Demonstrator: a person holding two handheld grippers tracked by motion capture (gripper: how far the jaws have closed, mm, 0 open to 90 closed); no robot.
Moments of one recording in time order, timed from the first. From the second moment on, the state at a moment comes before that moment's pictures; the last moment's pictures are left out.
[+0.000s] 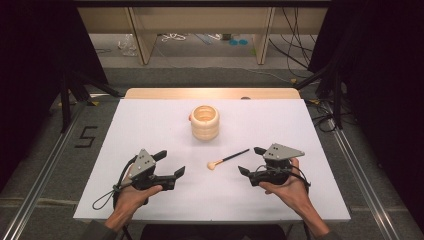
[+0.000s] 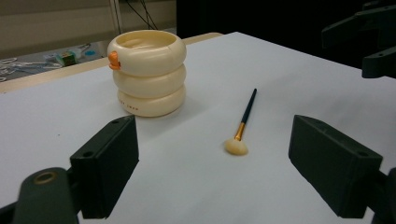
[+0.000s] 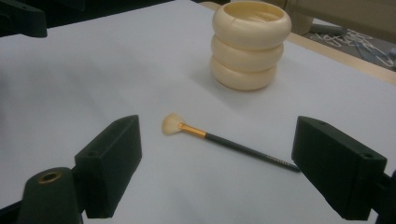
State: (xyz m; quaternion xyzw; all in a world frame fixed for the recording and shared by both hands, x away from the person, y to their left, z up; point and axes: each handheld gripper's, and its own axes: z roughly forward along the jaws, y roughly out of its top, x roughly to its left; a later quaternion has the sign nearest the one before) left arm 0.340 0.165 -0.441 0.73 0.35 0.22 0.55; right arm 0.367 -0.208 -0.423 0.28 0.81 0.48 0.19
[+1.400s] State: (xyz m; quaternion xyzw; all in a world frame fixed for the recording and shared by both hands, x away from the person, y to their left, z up) left arm 0.340 0.165 -0.442 0.73 0.36 0.20 0.54; right arm 0.459 -0.154 -0.427 0.18 0.94 0.27 0.11
